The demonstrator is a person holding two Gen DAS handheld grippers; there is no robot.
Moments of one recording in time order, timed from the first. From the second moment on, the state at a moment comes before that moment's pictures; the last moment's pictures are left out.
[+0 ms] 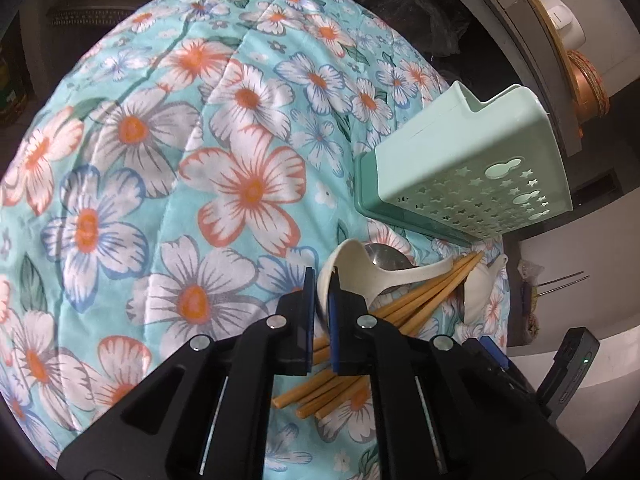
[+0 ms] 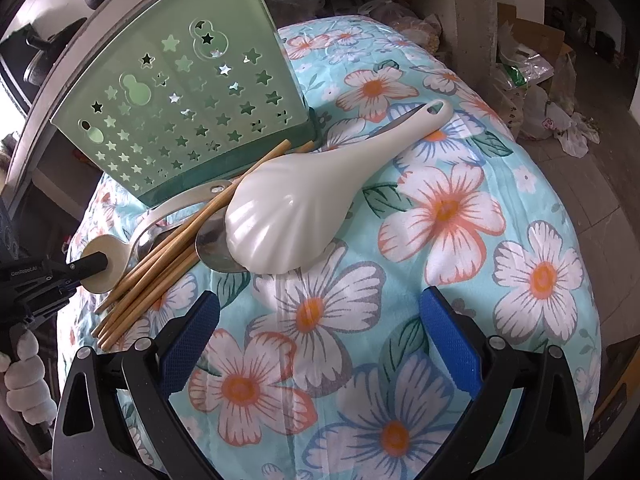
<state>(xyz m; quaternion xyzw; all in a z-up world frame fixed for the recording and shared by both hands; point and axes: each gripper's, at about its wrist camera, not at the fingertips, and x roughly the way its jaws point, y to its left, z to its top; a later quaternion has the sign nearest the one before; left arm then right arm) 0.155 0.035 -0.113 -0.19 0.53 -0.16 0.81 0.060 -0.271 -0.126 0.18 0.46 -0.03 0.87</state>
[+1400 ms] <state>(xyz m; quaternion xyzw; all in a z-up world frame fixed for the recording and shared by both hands) 0.131 0.156 -0.089 -0.19 0.39 -0.05 0.90 0.124 -0.071 -0.125 -0.50 0.39 0.27 0.73</state>
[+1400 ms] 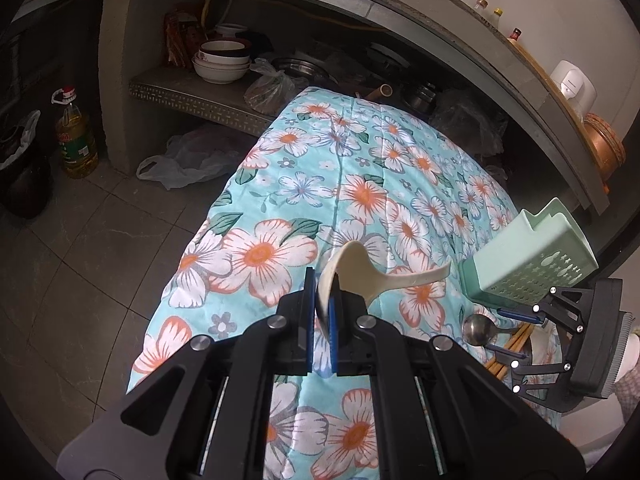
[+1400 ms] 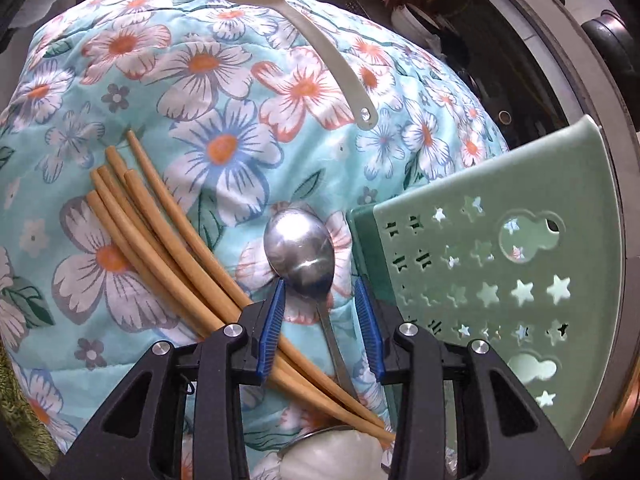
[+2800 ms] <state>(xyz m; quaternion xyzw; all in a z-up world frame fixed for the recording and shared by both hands) 0.133 0.085 0.049 -0.01 0.25 -0.09 0.96 0.083 -0.161 0.002 -0.18 0.23 0.17 0.94</state>
